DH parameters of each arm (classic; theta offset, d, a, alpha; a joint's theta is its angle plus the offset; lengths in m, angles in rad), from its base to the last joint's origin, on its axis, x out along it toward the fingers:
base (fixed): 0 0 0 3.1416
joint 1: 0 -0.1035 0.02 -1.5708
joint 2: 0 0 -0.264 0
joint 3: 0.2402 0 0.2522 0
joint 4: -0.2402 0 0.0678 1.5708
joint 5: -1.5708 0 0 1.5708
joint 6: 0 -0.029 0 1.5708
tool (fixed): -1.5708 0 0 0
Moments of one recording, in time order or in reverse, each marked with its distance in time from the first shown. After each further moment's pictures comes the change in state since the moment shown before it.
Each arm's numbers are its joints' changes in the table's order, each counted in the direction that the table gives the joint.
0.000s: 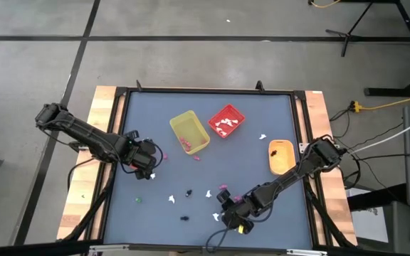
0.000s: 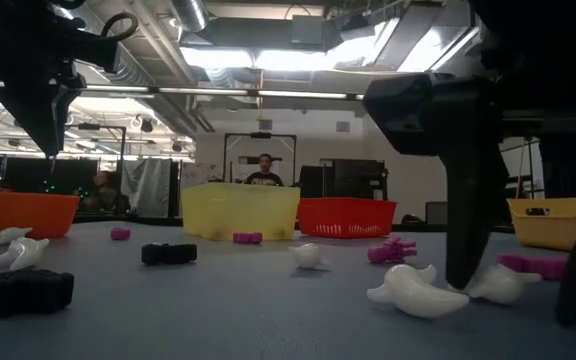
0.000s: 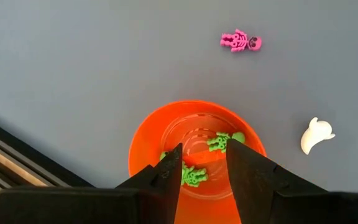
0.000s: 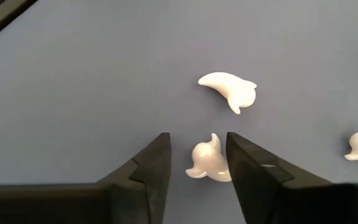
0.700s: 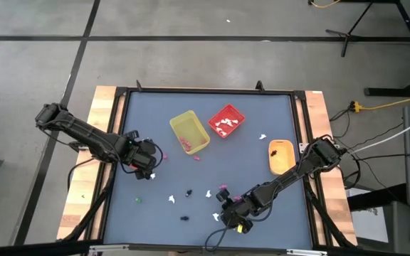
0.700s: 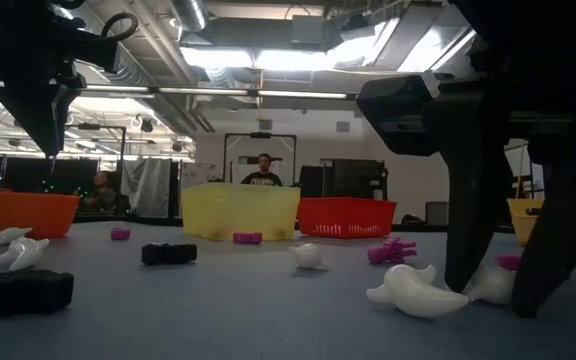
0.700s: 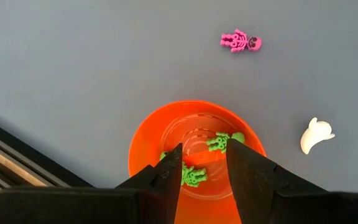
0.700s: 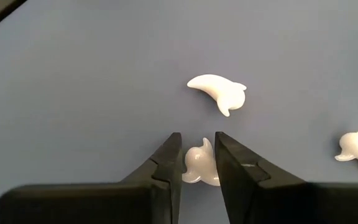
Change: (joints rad) left arm 0.000 0.000 0.000 0.001 0.000 0.000; right arm 0.006 -0.001 -0.001 0.010 0.009 0.001
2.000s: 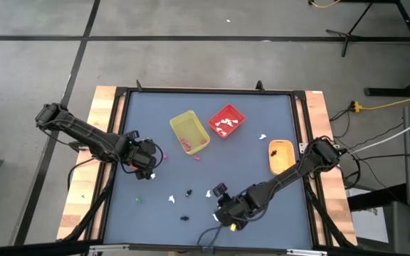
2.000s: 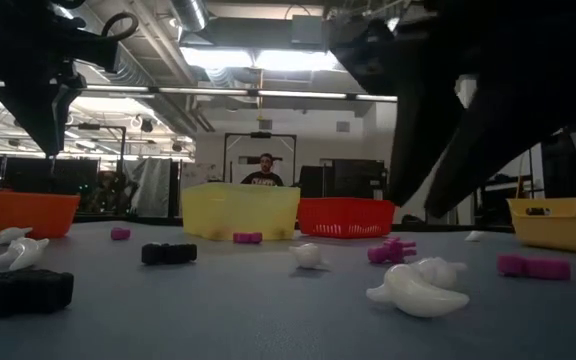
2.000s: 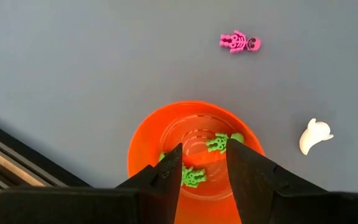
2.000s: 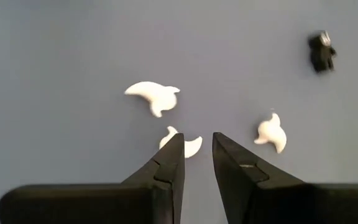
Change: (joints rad) left arm 0.000 0.000 0.000 0.004 0.000 0.000; right arm 0.015 0.001 0.193 -0.266 0.101 -0.035
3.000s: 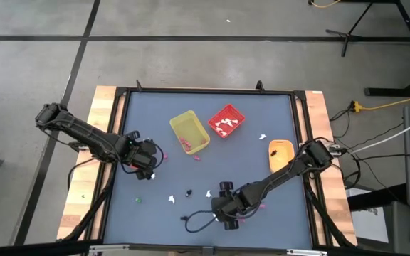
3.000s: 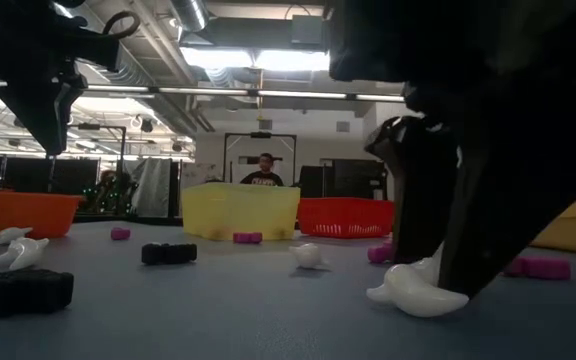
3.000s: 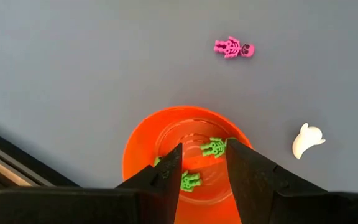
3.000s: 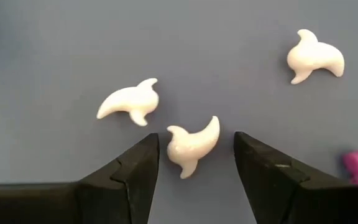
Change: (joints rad) left arm 0.000 0.000 0.000 0.020 0.002 0.000; right arm 0.037 -0.077 0.000 -0.004 -0.103 -0.554
